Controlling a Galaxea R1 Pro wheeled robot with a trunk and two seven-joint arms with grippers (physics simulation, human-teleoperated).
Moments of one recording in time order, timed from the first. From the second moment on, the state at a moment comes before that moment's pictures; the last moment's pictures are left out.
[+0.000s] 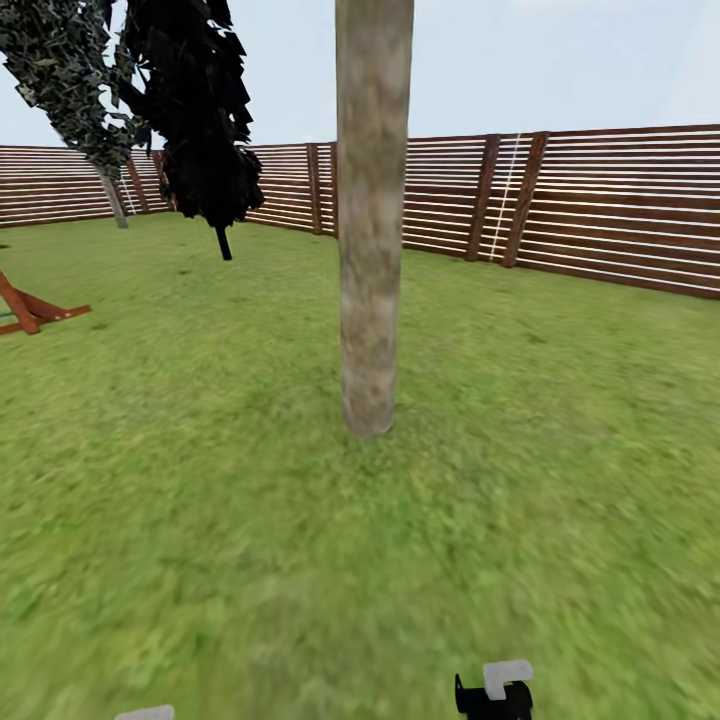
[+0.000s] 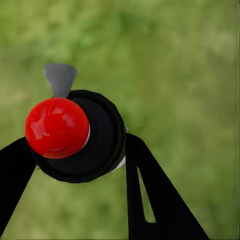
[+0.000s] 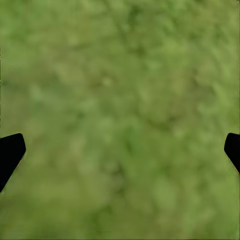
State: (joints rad) left arm -0.38 0.20 0.06 -0.05 0.10 -0.26 -0.04; right arm -0.45 0.05 -0.17 -0.03 0.33 -0.43 -0.21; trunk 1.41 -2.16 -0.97
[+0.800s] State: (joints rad) left arm -0.38 0.25 0.05 -0.18 0.08 -0.26 -0.13; right arm -0.45 0.05 -0.16 -0.18 0.36 -0.43 -0.20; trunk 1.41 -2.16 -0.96
